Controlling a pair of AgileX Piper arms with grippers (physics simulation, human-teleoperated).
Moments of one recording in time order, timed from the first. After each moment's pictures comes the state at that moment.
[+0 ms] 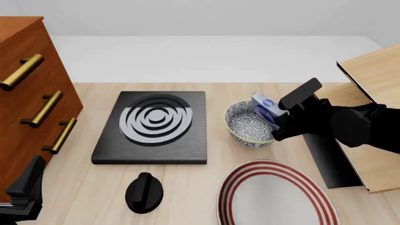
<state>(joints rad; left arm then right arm) 0.00 0.01 0.00 0.00 0.00 0.23 1.43 -0.75 0.10 -0.39</state>
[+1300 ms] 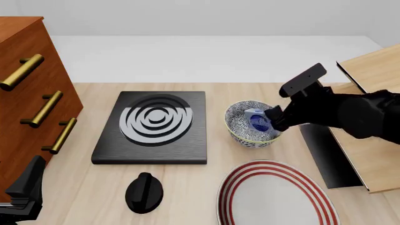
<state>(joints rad) 0.00 0.01 0.00 0.00 0.00 0.27 1.36 -0.81 0.17 -0.36</state>
